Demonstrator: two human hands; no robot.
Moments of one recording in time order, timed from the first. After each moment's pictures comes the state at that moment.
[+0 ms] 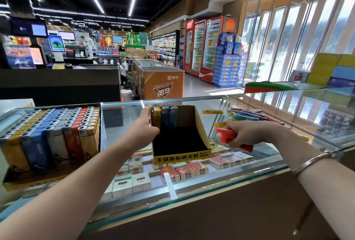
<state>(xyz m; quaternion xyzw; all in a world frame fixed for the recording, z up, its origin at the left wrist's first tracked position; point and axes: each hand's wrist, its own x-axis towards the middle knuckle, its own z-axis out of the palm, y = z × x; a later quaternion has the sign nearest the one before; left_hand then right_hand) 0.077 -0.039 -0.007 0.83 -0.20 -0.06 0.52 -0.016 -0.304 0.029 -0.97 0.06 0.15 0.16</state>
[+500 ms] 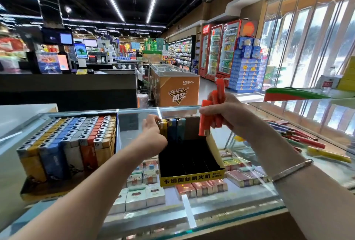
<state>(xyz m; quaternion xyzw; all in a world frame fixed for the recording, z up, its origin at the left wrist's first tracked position) 0.086 -0.029 0.006 0.88 -0.13 -0.04 0.45 0.039 -0.231 0.058 -0.77 -0.11 -0.09 0.62</state>
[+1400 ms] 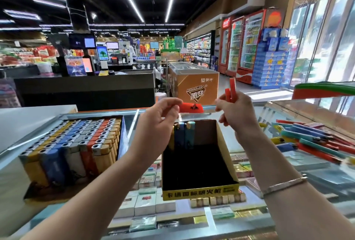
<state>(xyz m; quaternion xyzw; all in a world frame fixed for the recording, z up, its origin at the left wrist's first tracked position) 0.055 -0.038 0.029 0.75 -0.25 0.24 0.56 0.083 -0.223 0.036 -0.76 0.02 -0.31 0.58</state>
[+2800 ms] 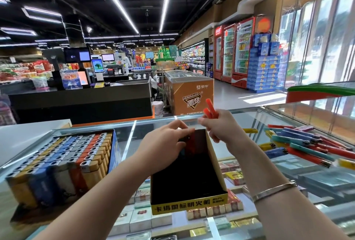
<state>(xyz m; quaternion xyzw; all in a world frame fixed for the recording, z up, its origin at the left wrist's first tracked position) 0.085 -0.053 0.023 0.91 -0.35 0.18 0.14 0.086 -0.229 0.028 -0.78 -0.02 -0.17 0.60</state>
